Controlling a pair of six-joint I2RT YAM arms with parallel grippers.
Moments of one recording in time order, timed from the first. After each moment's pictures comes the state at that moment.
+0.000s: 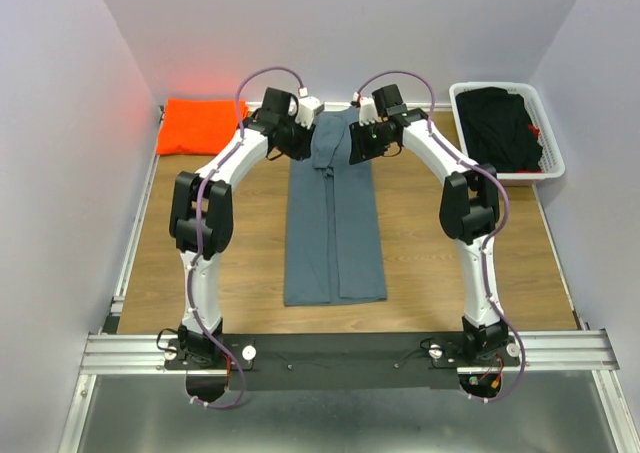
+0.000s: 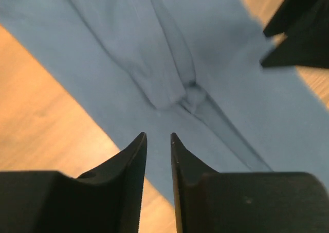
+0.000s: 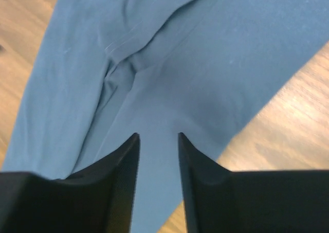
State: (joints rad) left arm -0.32 2.08 1.81 -0.48 0.36 0.20; right arm 0.37 2.30 2.06 -0.70 -0.37 -0.02
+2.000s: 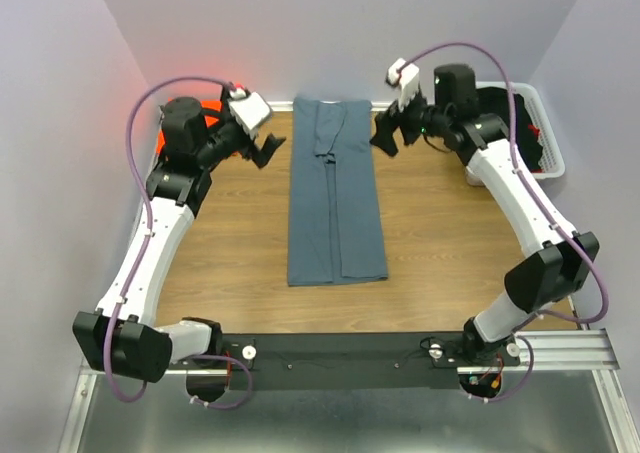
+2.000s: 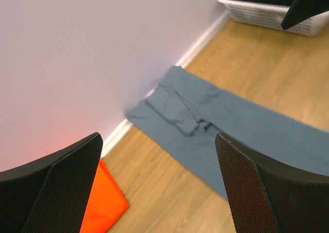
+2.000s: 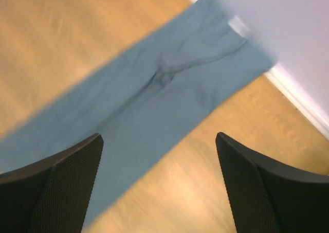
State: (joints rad) left arm -0.19 1.26 1.33 -0.17 0.57 0.42; right arm 0.35 1.65 1.76 -0.56 -0.41 -0.31
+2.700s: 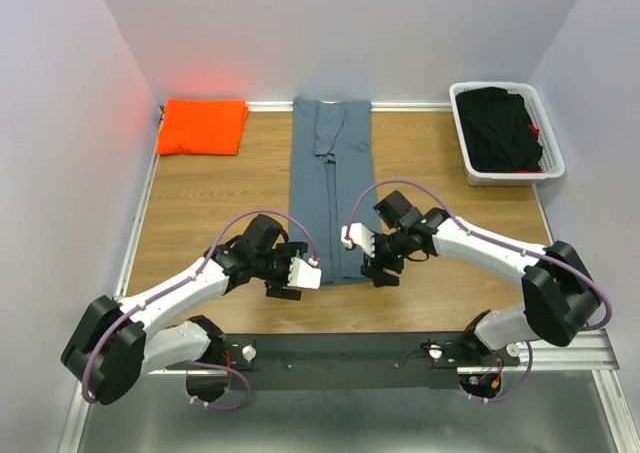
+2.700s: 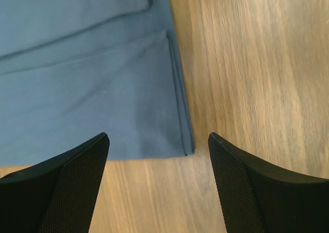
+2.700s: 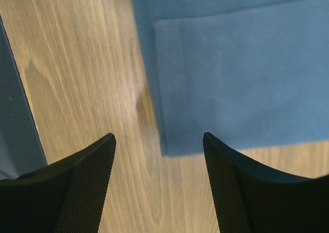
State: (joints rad) left arm -0.65 1.08 0.53 -0.37 0.51 1.00; right arm 0.68 1.42 0.87 -0.64 -0.42 -0.70
